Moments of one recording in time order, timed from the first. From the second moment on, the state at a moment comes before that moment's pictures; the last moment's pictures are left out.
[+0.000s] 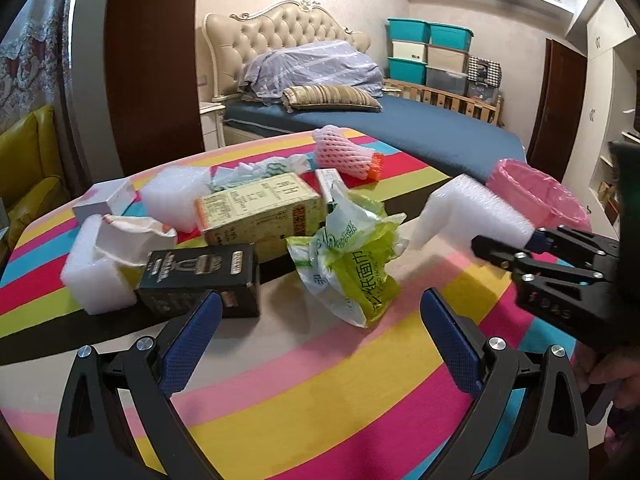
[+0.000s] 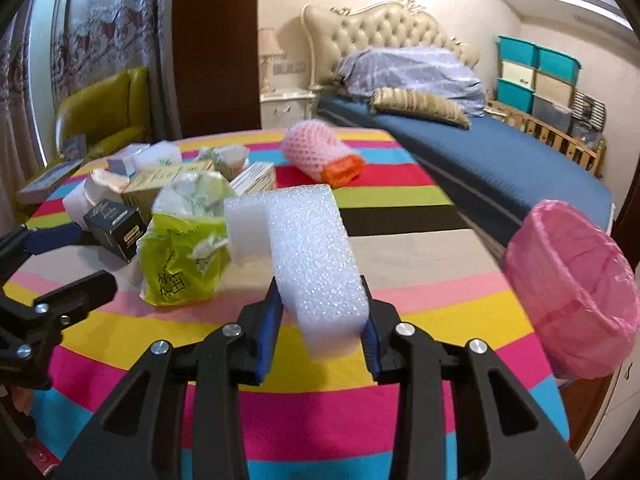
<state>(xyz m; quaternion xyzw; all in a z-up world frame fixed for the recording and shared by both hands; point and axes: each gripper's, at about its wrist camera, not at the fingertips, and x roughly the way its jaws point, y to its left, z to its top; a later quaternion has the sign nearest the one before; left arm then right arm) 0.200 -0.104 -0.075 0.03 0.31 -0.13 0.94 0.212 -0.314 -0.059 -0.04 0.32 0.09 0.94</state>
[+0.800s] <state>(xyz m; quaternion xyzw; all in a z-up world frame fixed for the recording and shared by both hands) 0.257 -0.150 -0.092 0.08 0.37 -0.16 0.91 0.195 -0.348 -0.057 0.03 0.31 0.07 0.95</state>
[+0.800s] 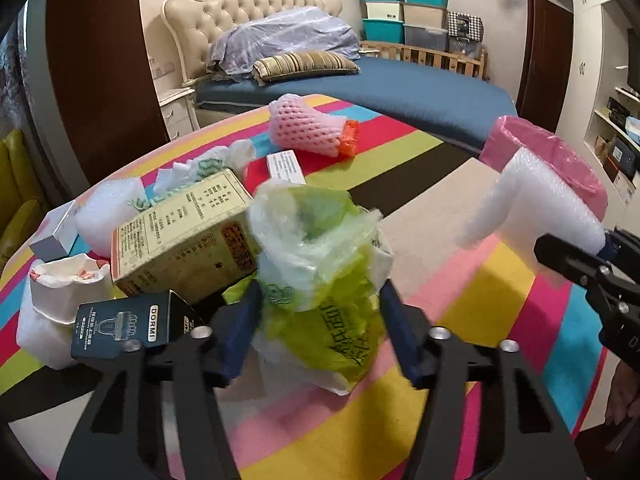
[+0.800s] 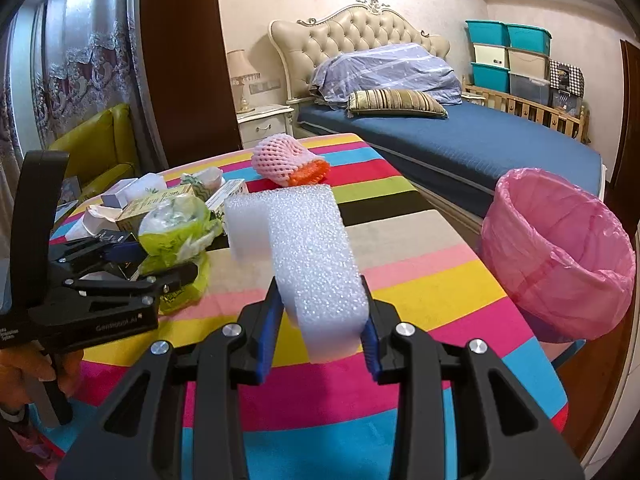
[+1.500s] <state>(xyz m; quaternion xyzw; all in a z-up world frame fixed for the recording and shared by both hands) 0.218 -0.140 -0.074 0.06 0.32 -0.18 0.93 0.185 -0.346 -0.057 0.03 0.30 0.07 0.95</state>
